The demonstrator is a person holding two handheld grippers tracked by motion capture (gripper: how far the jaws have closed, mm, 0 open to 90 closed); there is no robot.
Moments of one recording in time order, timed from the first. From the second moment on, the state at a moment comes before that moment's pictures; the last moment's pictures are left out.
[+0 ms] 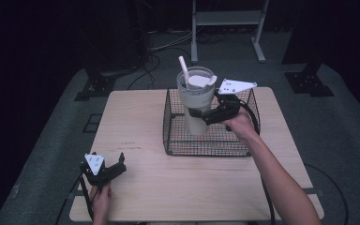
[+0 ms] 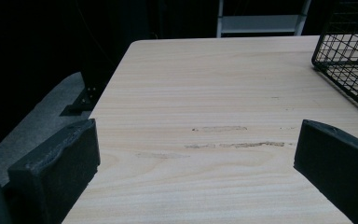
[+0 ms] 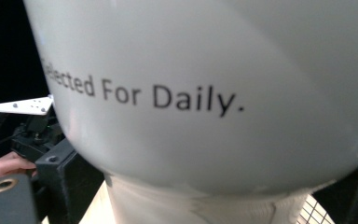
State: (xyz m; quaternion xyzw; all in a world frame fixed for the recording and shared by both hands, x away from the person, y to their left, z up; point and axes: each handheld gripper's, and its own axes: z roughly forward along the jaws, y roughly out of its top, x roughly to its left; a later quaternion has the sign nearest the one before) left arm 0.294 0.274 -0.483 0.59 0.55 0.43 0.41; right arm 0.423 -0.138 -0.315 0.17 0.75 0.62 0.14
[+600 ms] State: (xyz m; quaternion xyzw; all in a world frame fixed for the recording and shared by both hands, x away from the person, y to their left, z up) left arm 0.294 0.273 -0.483 0.59 0.55 0.42 0.41; right arm 0.458 -0.124 -0.347 0.18 0.77 0.61 0.12
